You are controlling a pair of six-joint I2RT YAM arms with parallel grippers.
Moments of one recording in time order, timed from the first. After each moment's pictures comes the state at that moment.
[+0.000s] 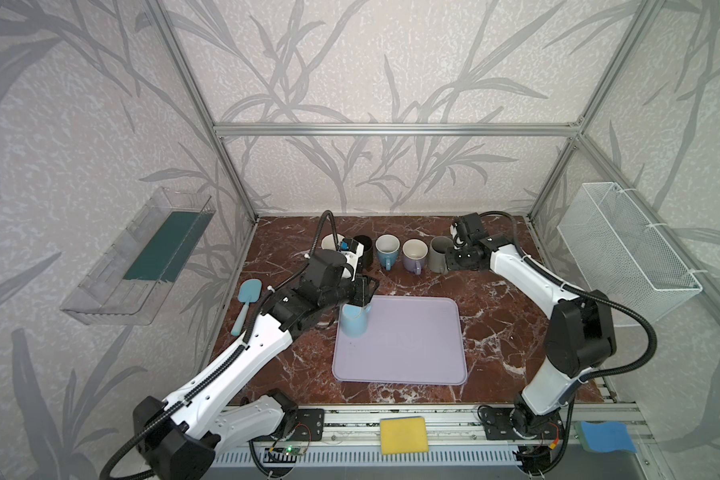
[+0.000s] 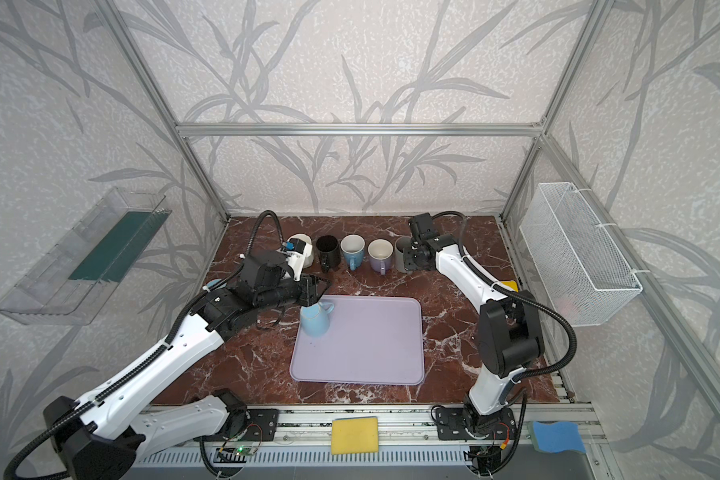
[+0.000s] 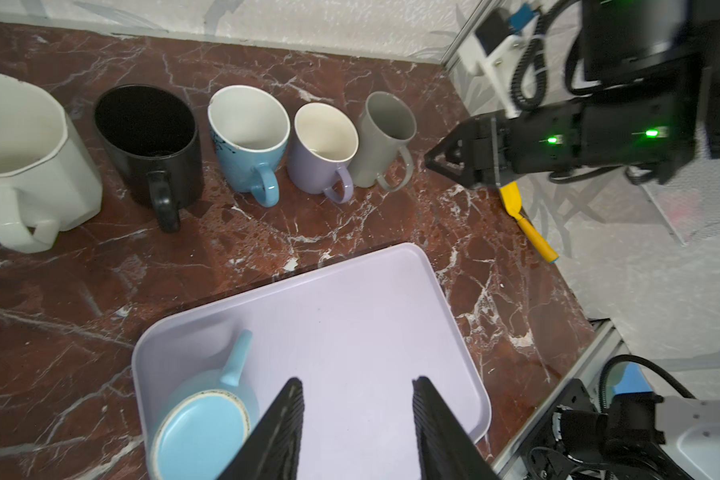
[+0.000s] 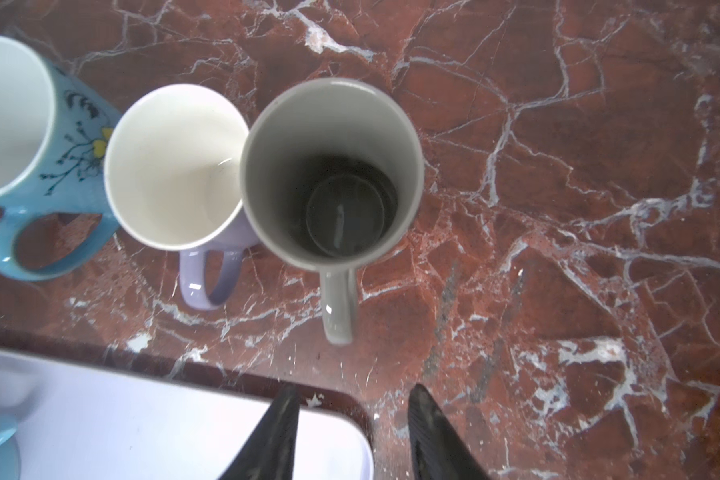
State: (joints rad) left arm -0.60 1.13 1.07 -0.57 0.12 -0.41; right arm 0.33 1.69 1.38 -0.69 0.08 0.24
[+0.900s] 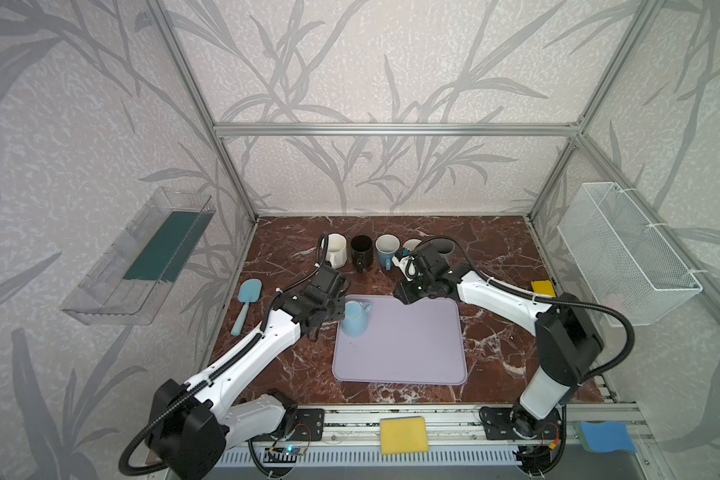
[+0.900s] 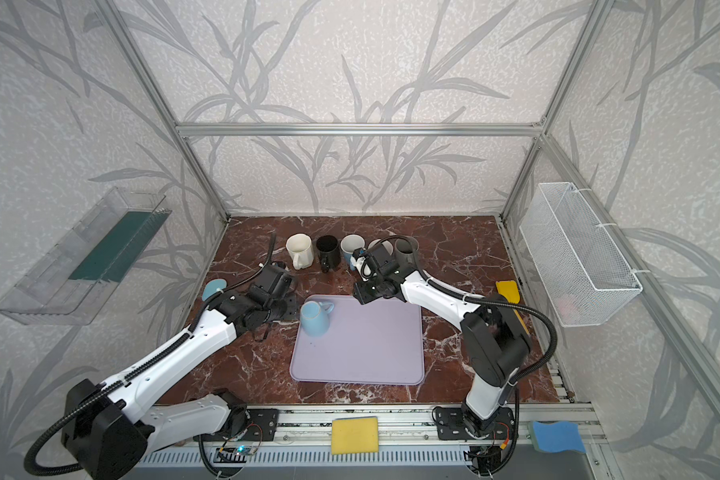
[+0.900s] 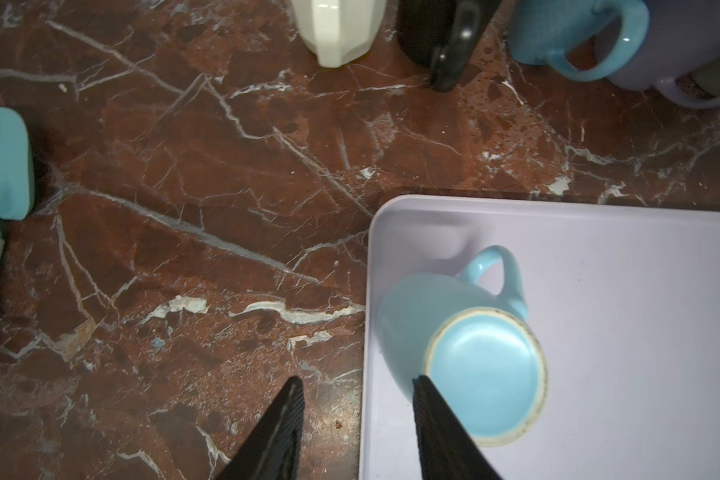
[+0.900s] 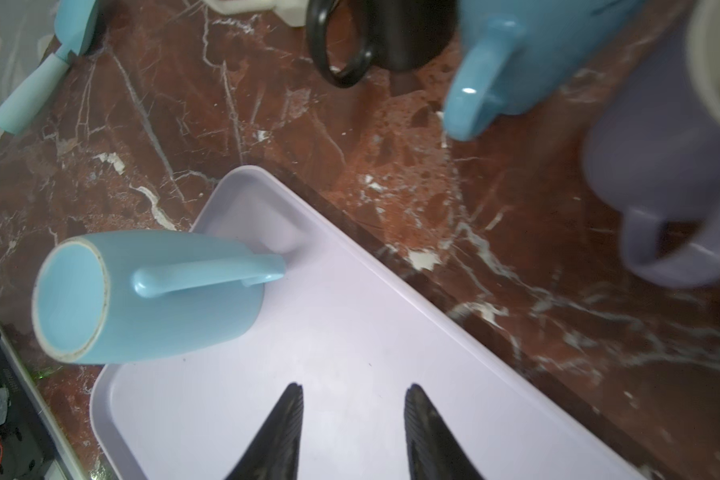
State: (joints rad) left arm -0.51 1.14 0.89 -0.79 -0.26 -0.50; right arm 0.68 1.77 1.27 -0.42 -0.23 0.21
